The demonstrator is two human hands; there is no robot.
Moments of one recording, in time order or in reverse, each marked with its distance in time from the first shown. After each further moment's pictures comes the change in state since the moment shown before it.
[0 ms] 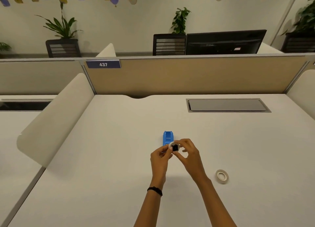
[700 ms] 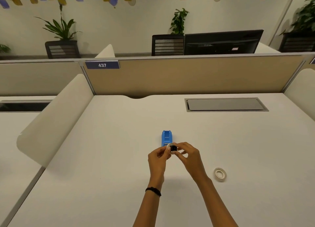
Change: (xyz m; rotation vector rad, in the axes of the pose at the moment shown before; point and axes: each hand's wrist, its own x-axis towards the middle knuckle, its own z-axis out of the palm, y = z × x) left_hand -0.007 0.002 -0.001 0.022 0.048 -0.034; right_hand -0.008 -0.003 -0.009 -0.047 -0.040 0.002
